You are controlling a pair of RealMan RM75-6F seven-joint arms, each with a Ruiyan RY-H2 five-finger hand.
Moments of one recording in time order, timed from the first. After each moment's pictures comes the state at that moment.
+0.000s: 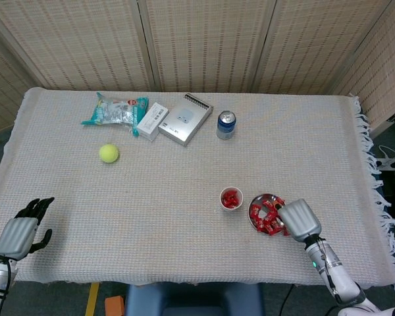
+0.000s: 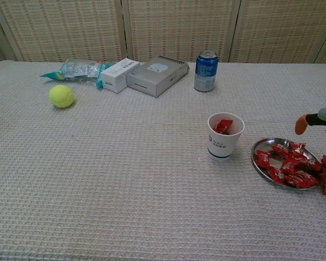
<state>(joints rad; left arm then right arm) -0.21 -1.16 -0.01 -1.52 1.41 1.25 0.04 0.54 -1.22 -0.11 -1.83 -1.10 1.16 -0.88</state>
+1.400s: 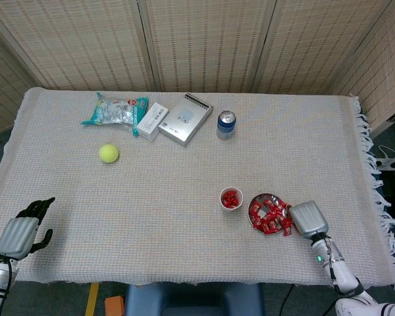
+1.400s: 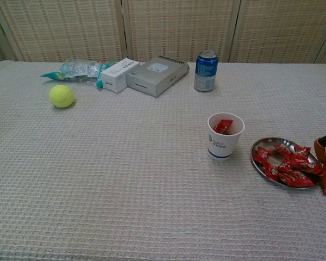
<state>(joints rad) -0.22 -1.16 -0.01 -1.52 1.41 1.25 0.04 0.46 -1.38 -0.06 -1.50 -1.14 1.06 -0.63</state>
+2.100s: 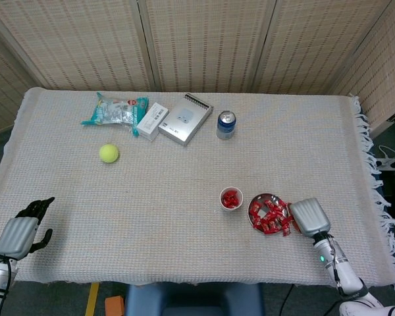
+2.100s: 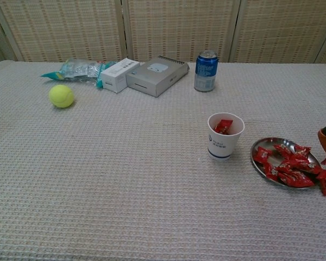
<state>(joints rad) -0.22 -1.16 -0.01 -1.52 1.41 1.25 0.04 0.44 -1.32 -0.03 -1.57 -1.21 1.12 -0.59</state>
